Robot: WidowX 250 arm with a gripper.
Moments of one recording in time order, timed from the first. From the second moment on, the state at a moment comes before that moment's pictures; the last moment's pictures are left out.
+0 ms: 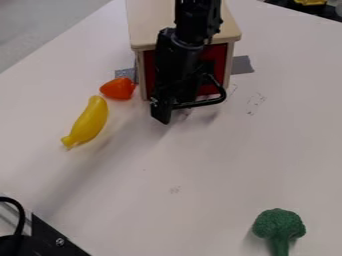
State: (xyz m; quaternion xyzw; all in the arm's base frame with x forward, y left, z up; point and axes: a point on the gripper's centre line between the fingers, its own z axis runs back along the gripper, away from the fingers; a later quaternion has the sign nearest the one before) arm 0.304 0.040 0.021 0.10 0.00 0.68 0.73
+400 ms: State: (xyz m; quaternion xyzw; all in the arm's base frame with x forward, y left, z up) arm 0.293 0.036 0.019 0.10 0.01 0.68 0.72
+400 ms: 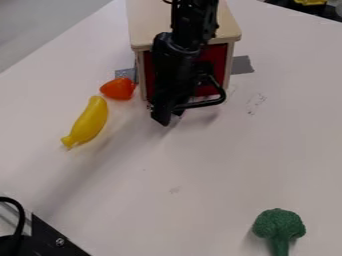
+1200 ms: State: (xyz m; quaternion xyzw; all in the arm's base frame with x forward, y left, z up) arm 0.229 -0.022 0.028 0.10 0.02 0.64 0.76
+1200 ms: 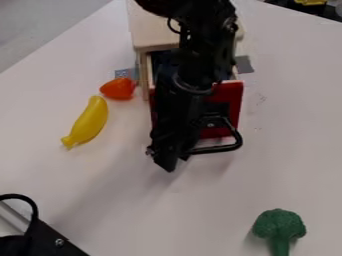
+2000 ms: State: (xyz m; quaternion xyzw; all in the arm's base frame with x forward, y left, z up) arm 0.252 -0.042 0.096 0.07 -0.02 0.53 0.85
